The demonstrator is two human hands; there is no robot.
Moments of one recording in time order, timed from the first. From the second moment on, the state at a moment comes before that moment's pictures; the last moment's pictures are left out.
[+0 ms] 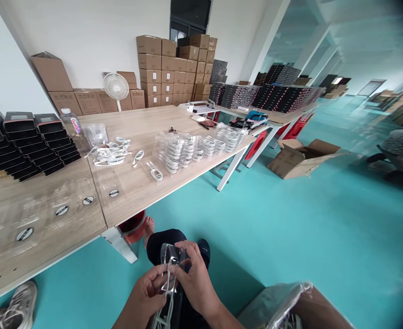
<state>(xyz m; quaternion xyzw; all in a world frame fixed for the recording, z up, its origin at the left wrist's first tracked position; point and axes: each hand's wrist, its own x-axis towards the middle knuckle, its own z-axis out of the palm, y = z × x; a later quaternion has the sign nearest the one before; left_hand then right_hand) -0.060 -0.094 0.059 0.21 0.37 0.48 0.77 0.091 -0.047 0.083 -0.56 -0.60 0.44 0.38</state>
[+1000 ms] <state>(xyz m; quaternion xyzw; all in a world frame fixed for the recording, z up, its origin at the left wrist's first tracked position) -0.080 -0.073 0.088 0.20 0.45 0.52 0.70 0.076 -0.061 0.072 -0.41 -0.36 0.69 0.47</state>
